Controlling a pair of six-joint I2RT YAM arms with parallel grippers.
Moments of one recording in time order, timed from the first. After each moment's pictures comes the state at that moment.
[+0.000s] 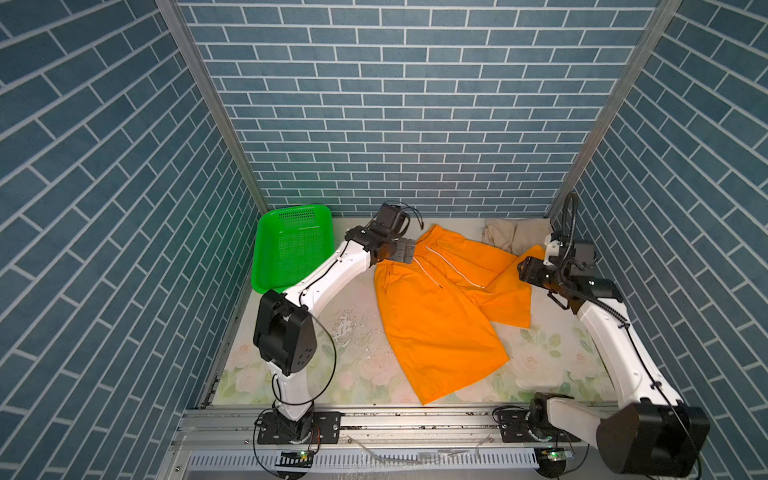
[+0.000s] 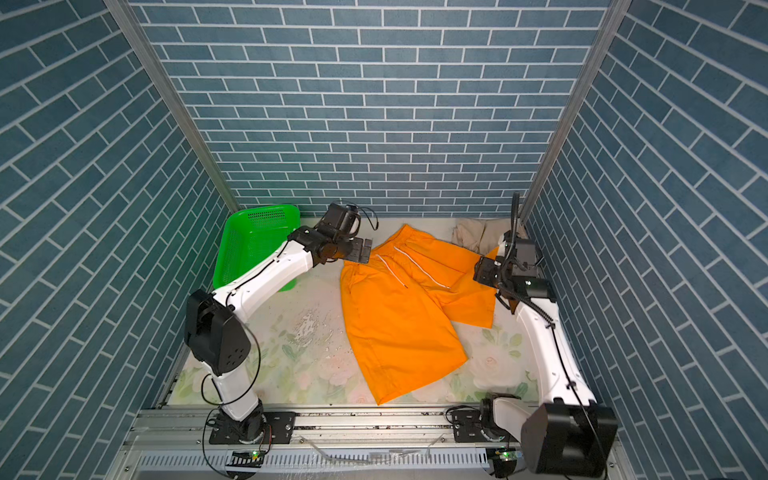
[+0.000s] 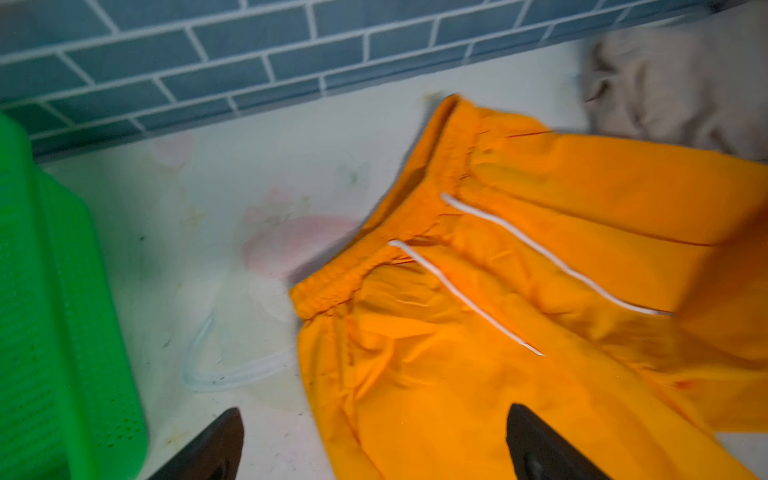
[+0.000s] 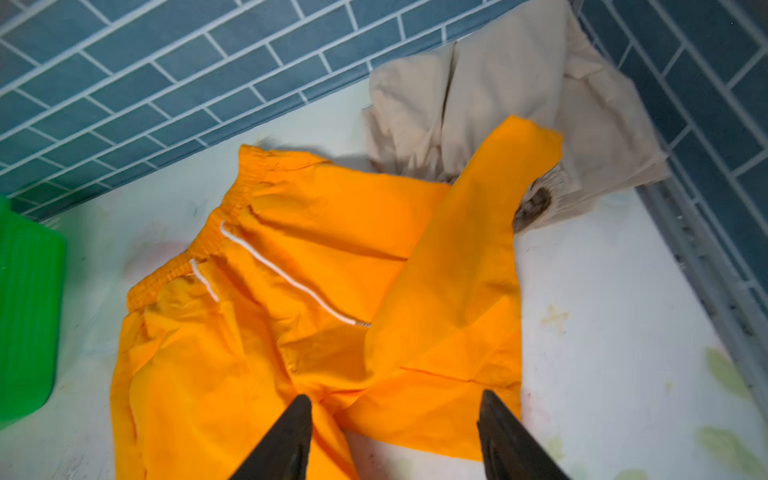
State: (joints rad) left arm -0.51 1.87 1.68 -0.71 -0.14 -0.25; right arm 0.04 1.07 0.98 -0.65 -0.13 0.31
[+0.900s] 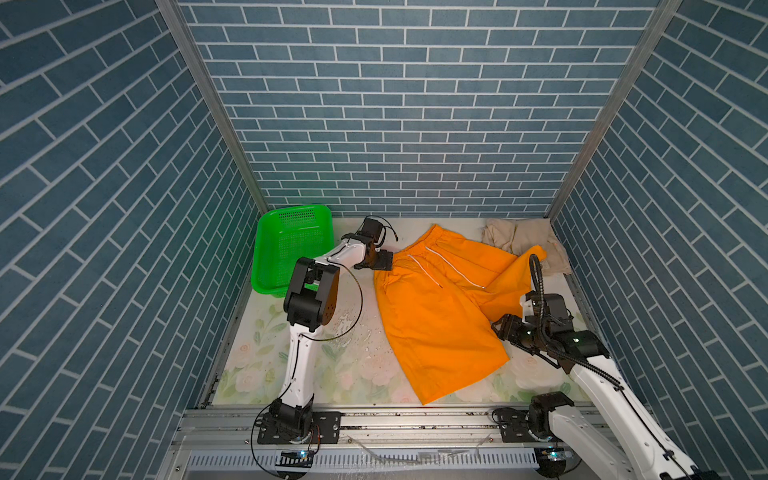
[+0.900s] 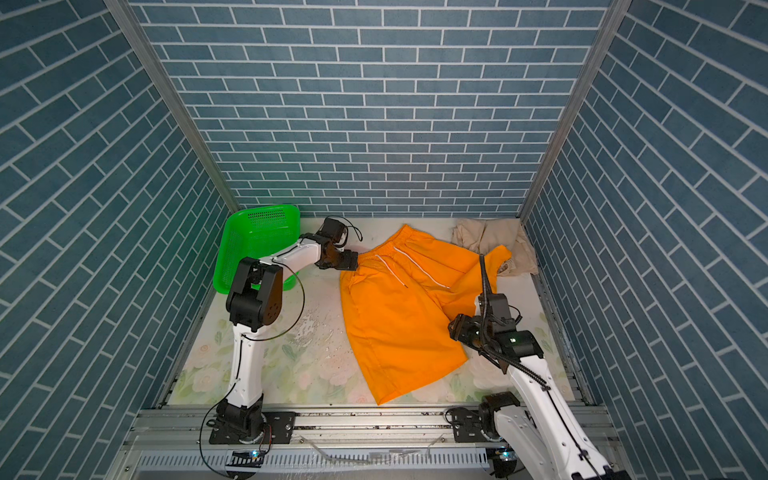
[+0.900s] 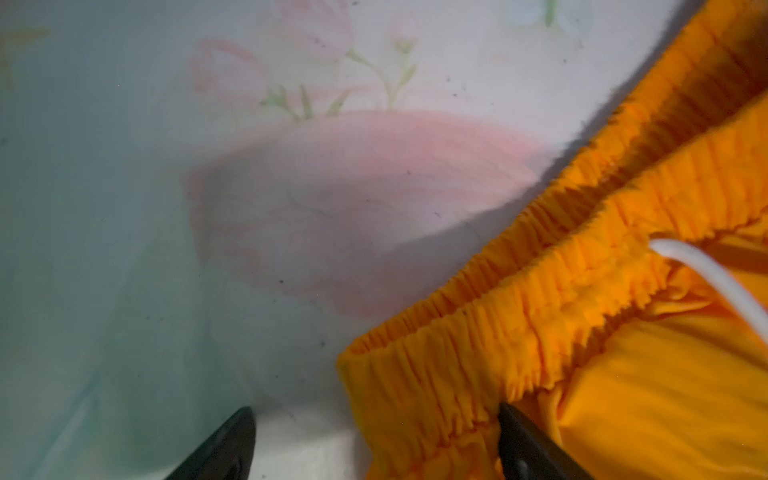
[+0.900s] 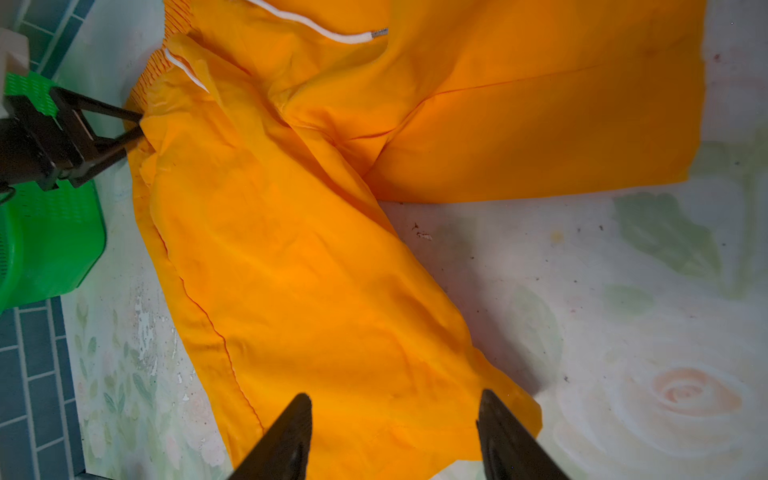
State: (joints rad) left arm -0.32 2.25 1.73 -0.58 0.07 -0.25; right arm 0.27 0.82 0.62 -0.78 -0.22 0.60
